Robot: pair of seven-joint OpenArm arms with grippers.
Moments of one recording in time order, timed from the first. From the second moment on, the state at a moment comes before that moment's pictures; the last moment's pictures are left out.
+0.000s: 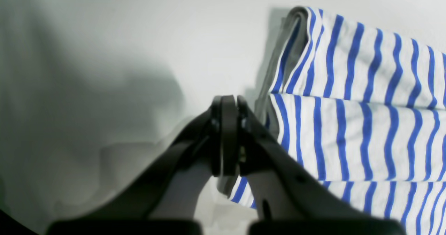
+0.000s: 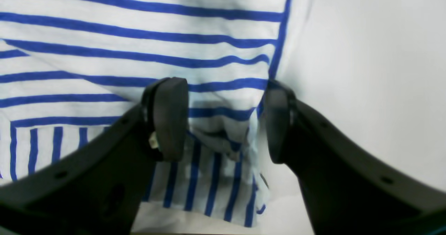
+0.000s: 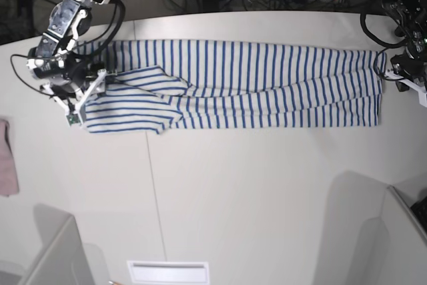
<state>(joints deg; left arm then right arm) 9.2 -16.1 -48.8 90.3 -17.5 -25.2 52.7 -2.7 -2.3 31.7 99.7 0.8 40.4 -65.9</state>
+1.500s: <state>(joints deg) 9.1 -16.9 -48.8 90.3 -17.6 -25.2 53.0 -9.8 -2.9 34.0 108.4 12.7 40.4 -72.2</state>
